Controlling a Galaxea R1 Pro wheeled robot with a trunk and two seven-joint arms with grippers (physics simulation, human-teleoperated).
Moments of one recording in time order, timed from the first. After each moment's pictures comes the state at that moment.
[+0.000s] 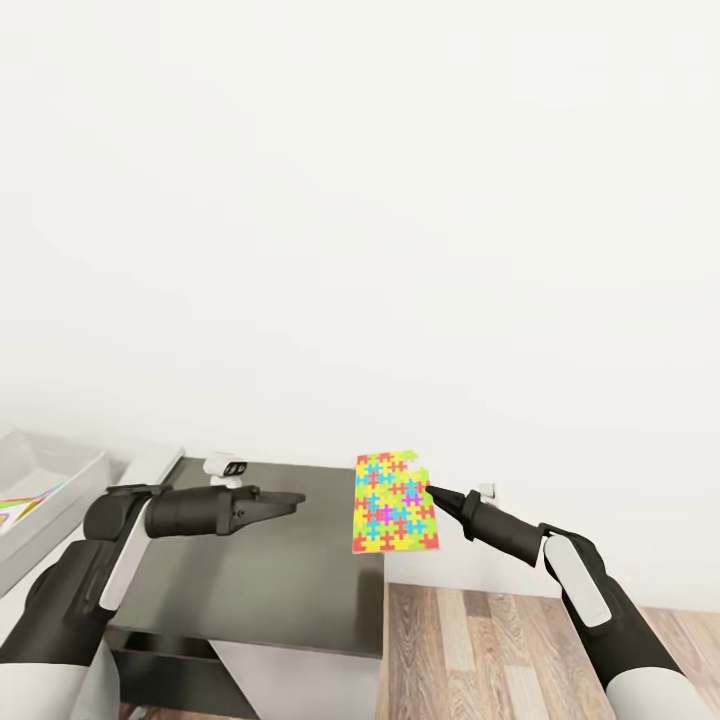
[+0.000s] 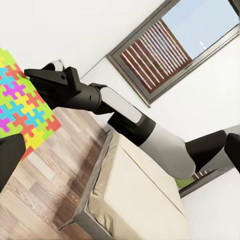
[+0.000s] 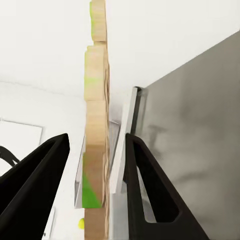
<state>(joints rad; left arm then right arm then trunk) -0.52 0.20 -0.01 -1.43 0.30 1.03 -1.44 -0.50 -0.14 -0.05 -1.03 -0.89 0.88 0.65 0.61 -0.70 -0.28</state>
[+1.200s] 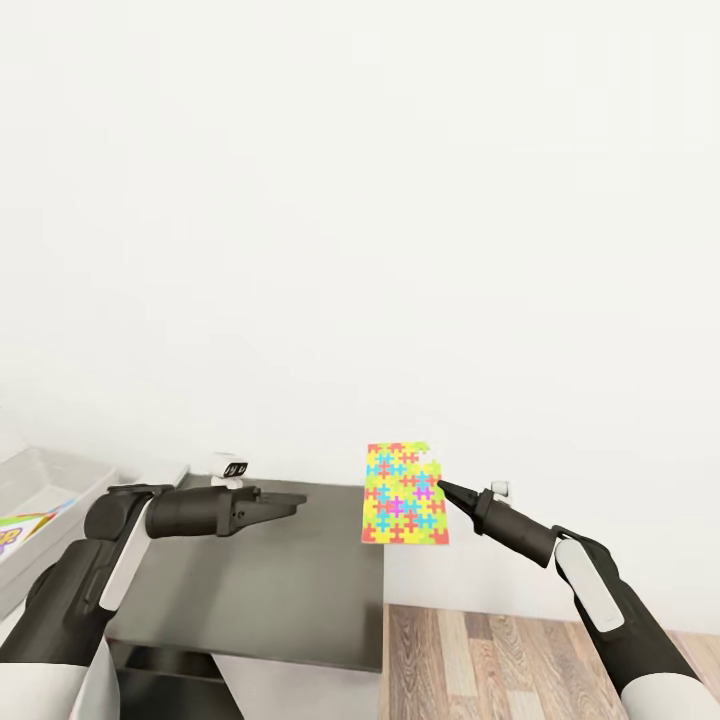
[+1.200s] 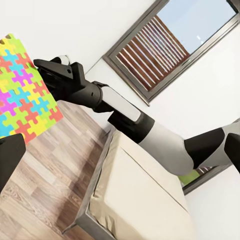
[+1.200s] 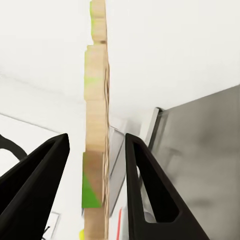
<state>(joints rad) -0.52 0.21 -0.02 -1.43 0.30 1.03 -1.45 -0.49 -0.17 -0.05 -1.03 -0.89 0.80 0.75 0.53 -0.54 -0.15</state>
